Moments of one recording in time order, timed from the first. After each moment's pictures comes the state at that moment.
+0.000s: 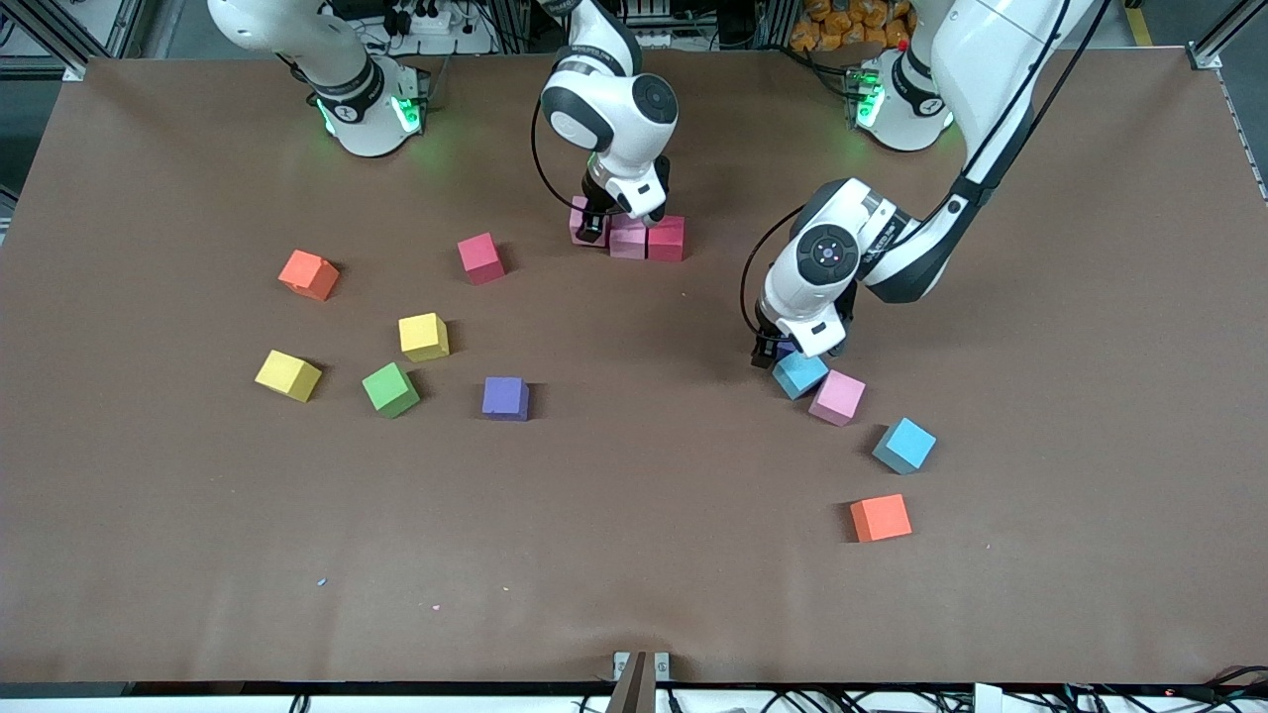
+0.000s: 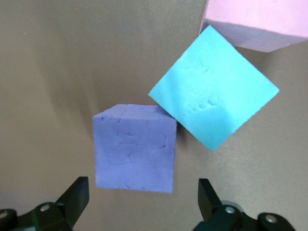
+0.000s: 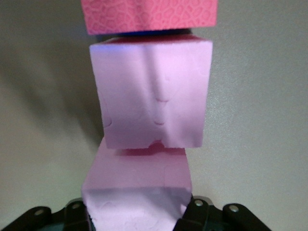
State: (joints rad) left arm -0.10 0.47 -0.48 -2.07 0.16 2.39 -1.98; right arm 1.12 0.43 -0.03 -2.04 -0.12 2.12 -0.28
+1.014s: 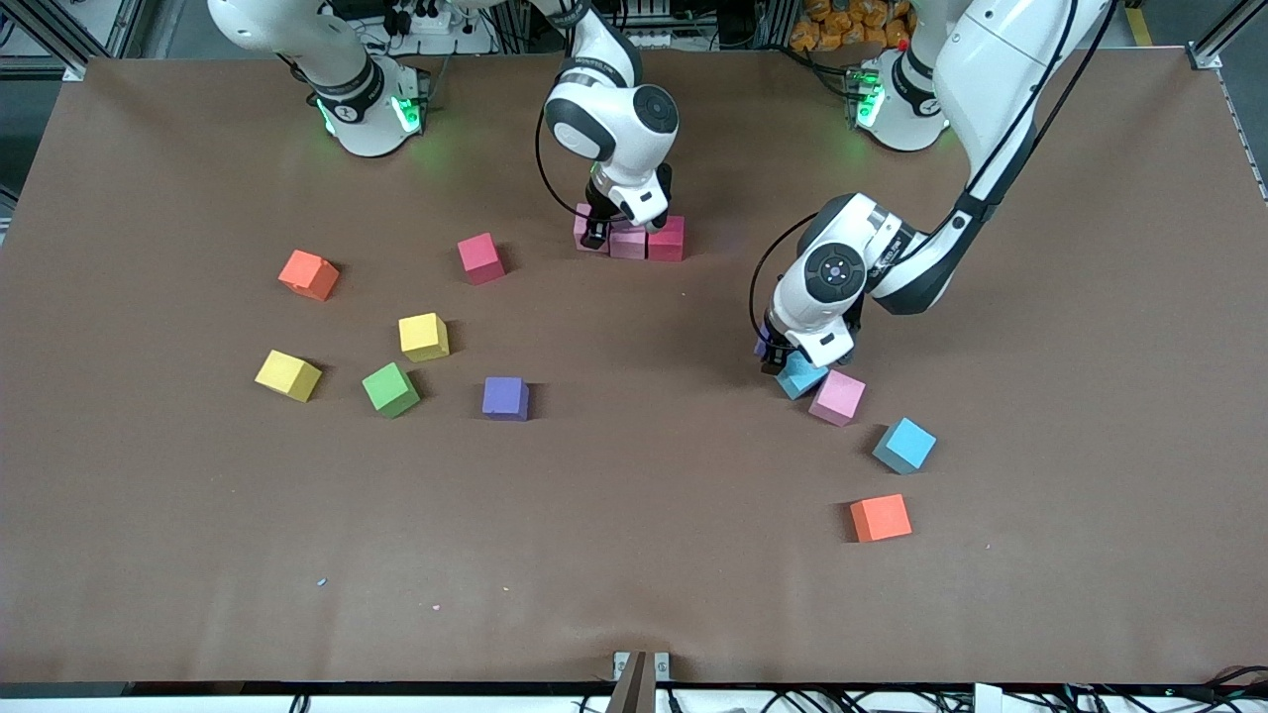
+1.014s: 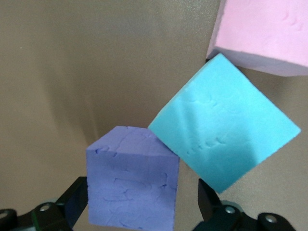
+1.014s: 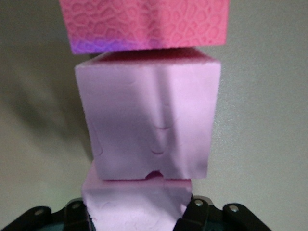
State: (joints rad) left arm -0.09 0.50 -0.46 -2.07 0.17 2.39 -1.99; right arm 1.12 0.48 -0.03 -2.03 -0.12 2.17 -0.28
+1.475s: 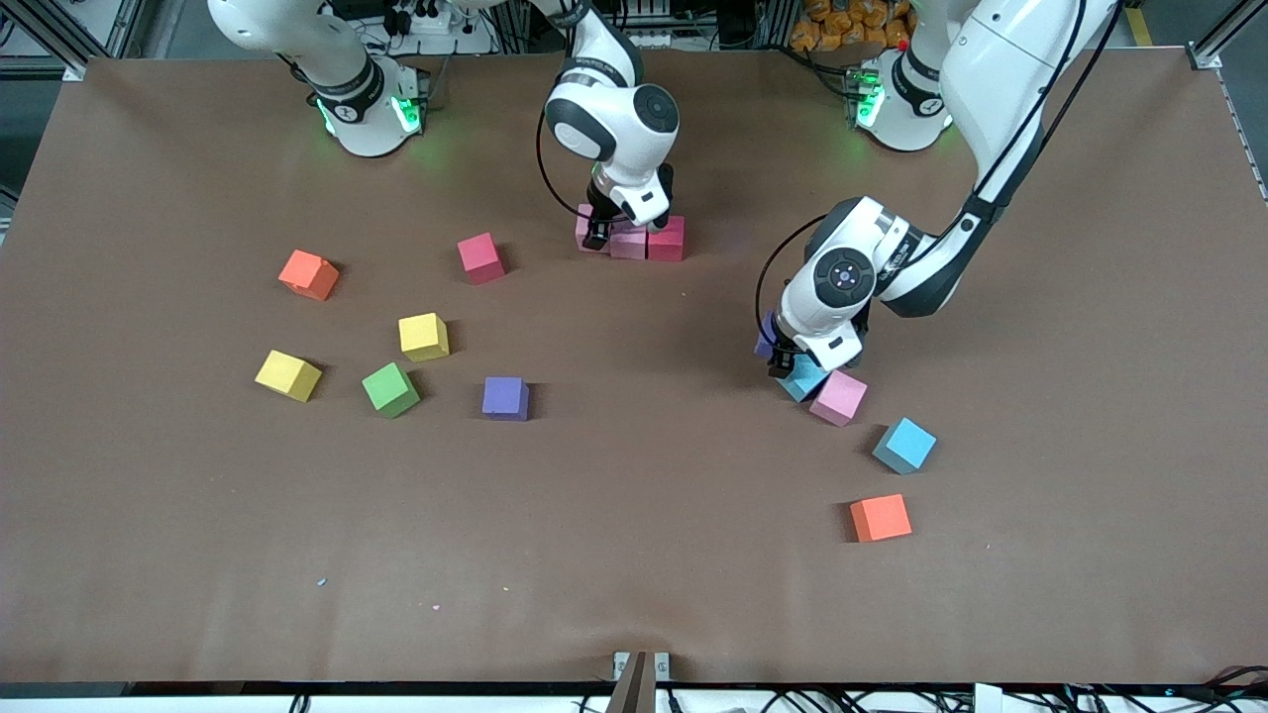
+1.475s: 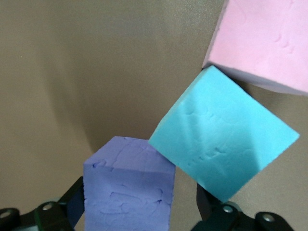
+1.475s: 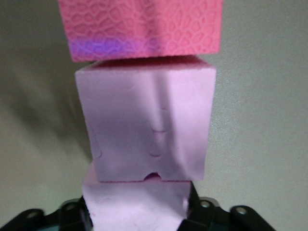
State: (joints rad) left arm -0.08 0.50 -0.46 -2.07 0.17 2.39 -1.99; right arm 1.12 0.48 -0.03 -2.02 -0.12 2.18 -0.28
